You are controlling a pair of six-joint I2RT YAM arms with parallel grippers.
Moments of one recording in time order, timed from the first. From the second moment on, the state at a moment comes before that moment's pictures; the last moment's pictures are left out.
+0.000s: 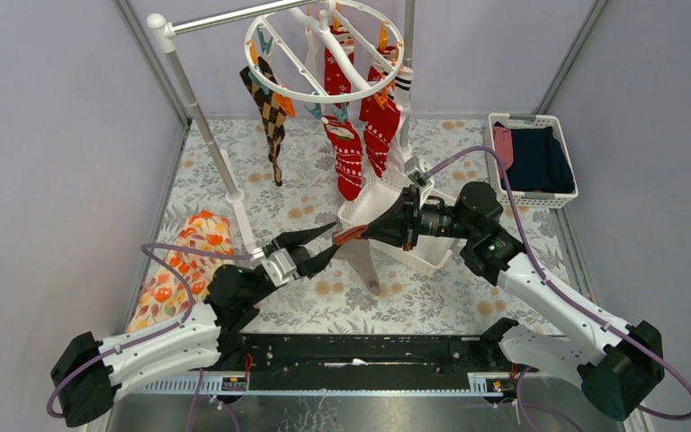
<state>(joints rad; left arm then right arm) -0.94 0.71 0.27 0.90 0.13 0.24 0.64 1.02 0.79 0.27 -0.83 0.43</state>
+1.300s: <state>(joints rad) -0.84 0.47 0.39 0.42 -0.24 -0.10 0.68 1.13 1.01 0.27 -0.55 0.06</state>
